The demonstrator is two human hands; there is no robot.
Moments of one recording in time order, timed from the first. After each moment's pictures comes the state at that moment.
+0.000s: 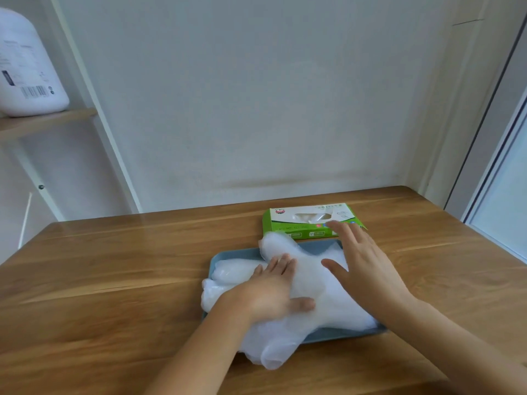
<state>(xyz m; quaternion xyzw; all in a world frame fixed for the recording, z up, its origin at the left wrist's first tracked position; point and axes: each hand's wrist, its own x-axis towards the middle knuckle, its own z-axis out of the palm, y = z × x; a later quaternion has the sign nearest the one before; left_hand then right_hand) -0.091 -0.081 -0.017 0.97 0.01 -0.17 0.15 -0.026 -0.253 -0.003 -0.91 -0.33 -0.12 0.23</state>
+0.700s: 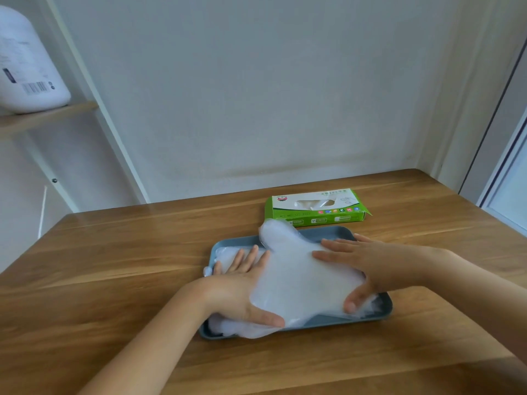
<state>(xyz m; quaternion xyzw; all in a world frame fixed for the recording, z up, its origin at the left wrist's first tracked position) -0.122 -0.048 -0.011 0.96 0.05 -0.26 0.08 0.009 -0.278 0.019 -0.84 -0.48 0.23 -0.08</state>
